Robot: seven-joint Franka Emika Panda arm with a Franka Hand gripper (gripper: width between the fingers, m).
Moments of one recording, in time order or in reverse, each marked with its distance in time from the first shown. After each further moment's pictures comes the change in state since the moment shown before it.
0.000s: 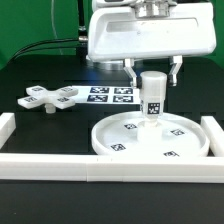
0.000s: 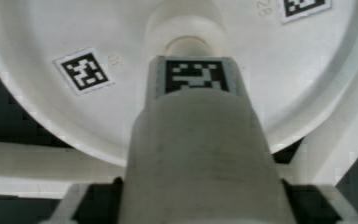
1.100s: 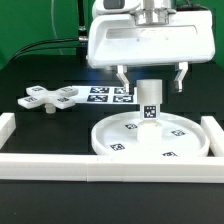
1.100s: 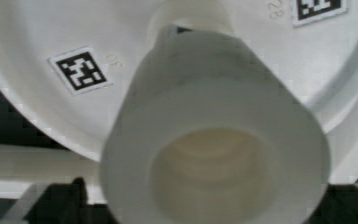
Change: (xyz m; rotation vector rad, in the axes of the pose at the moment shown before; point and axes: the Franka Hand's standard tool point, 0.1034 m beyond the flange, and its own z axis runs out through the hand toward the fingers) arm 0.000 0.004 0.004 -0.014 0.034 0.003
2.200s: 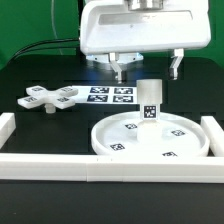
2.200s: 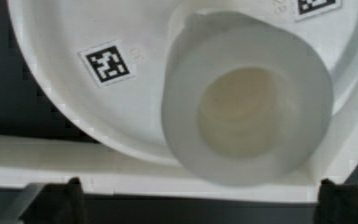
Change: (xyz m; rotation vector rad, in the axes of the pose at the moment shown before) arm -0.006 0.001 -0.015 0.055 -0.189 0.017
